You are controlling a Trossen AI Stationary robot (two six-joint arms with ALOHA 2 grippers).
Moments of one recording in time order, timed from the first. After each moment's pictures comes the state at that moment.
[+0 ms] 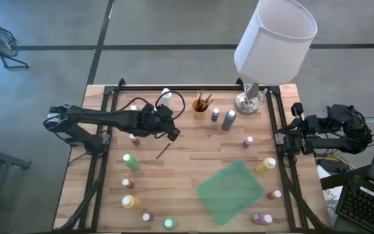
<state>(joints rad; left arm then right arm) 0.00 1.43 1.16 -0.66 -0.59 -0.63 -0.02 0.08 0.79 -0.90 -0.10 -0.09</state>
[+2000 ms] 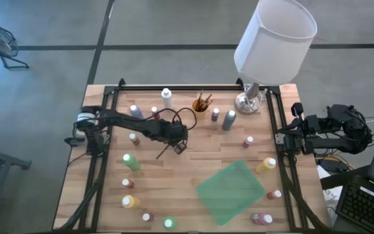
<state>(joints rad) 0.07 1.79 1.10 -0.49 -0.27 -0.61 -0.02 0.08 0.79 -0.90 -0.10 -0.09</state>
